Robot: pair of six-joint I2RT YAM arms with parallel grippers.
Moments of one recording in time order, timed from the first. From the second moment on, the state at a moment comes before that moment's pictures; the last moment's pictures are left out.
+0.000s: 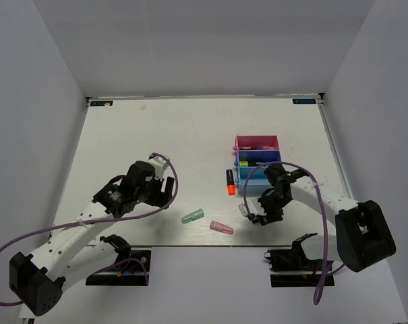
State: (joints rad) left arm -0.63 0.87 0.71 -0.65 -0.06 -0.21; right arm 0.45 1.28 0.65 -0.93 -0.50 -1.60
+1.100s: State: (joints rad) left arm -0.63 0.90 0.71 -0.65 -0.01 -0.21; right arm 0.46 1.10 0.96 -0.98 -0.60 -1.24
